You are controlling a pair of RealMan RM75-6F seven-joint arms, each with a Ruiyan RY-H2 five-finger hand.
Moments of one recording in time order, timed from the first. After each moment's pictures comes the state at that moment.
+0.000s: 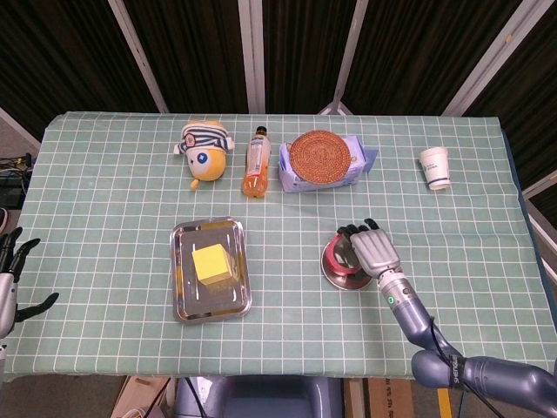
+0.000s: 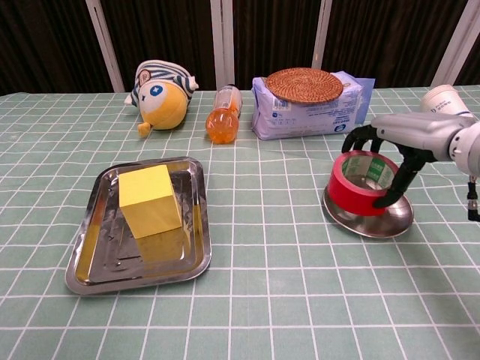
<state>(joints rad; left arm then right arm) -0.07 -1.18 -0.10 -1.64 1.44 1.56 0.09 0.73 -1.43 0.15 -1.61 -0.91 0.97 -0.49</state>
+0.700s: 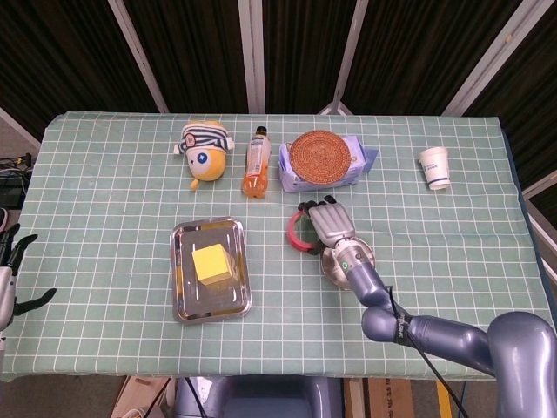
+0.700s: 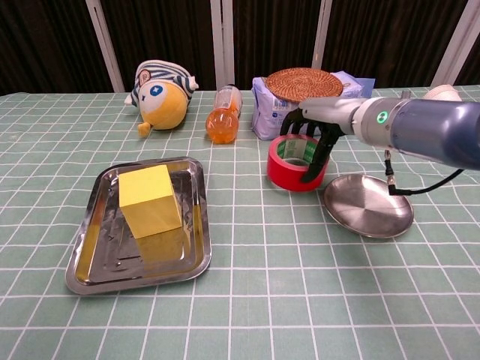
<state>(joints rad) -0.09 -1.18 -0.13 -1.62 1.37 1.50 0.08 0.99 -1.64 0.26 -1.32 -0.66 0.80 -0.52</state>
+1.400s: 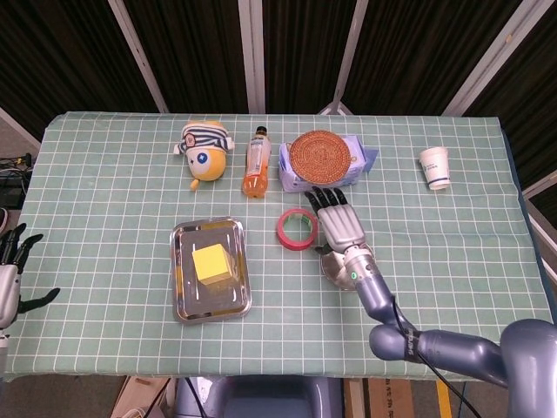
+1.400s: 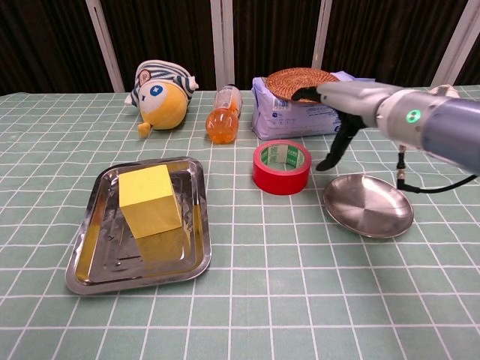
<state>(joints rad) -0.11 -1.18 -0.12 -1.61 1.38 1.47 0.08 0.89 -1.55 0.22 -1.53 -0.77 1.04 -0.55</state>
